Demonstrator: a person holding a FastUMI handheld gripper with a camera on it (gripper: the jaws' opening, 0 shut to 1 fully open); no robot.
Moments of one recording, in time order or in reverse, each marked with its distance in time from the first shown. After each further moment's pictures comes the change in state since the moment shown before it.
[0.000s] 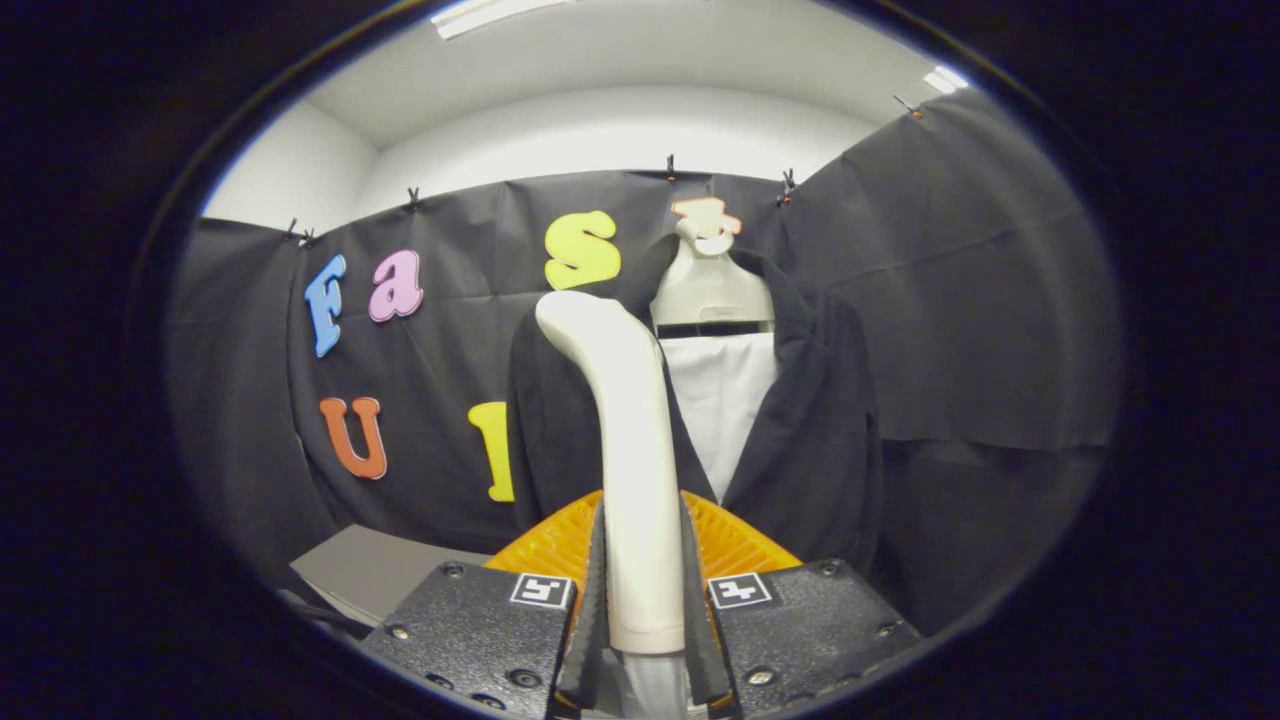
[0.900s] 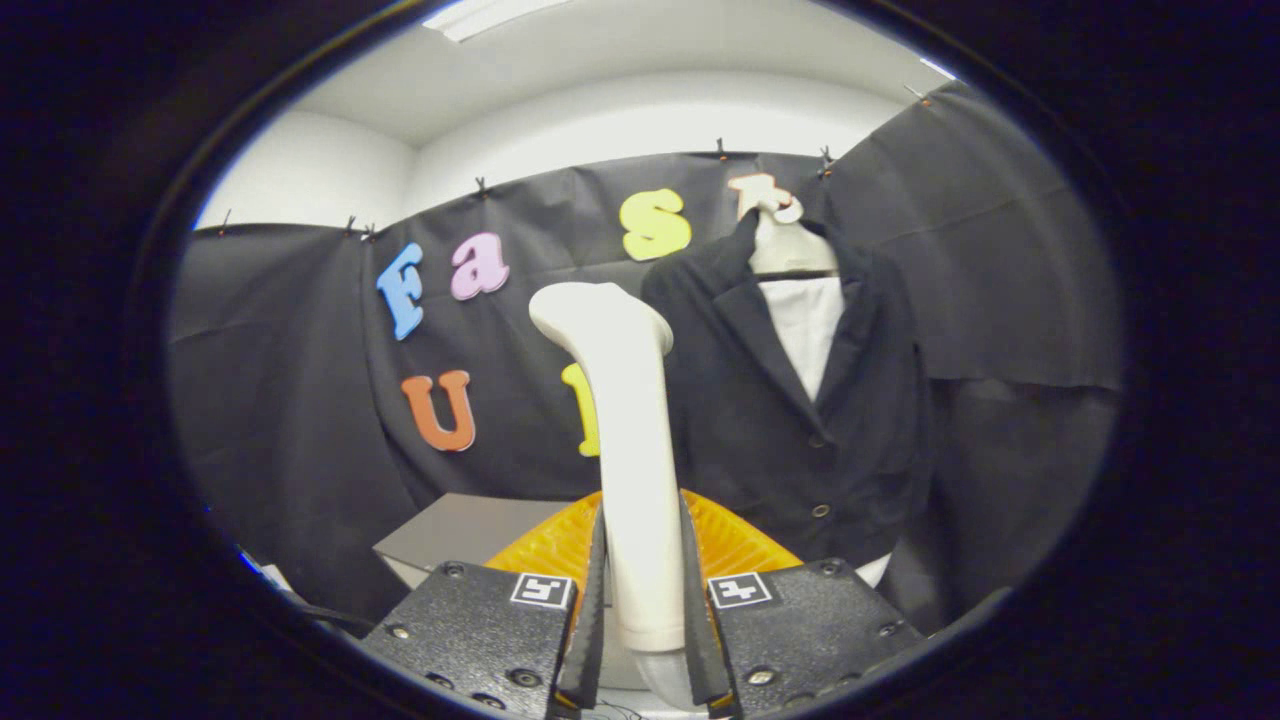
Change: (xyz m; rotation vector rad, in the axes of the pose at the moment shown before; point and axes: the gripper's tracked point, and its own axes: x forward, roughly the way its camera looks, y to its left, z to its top) arm -0.111 0.076 -0.046 0.053 0.072 0.126
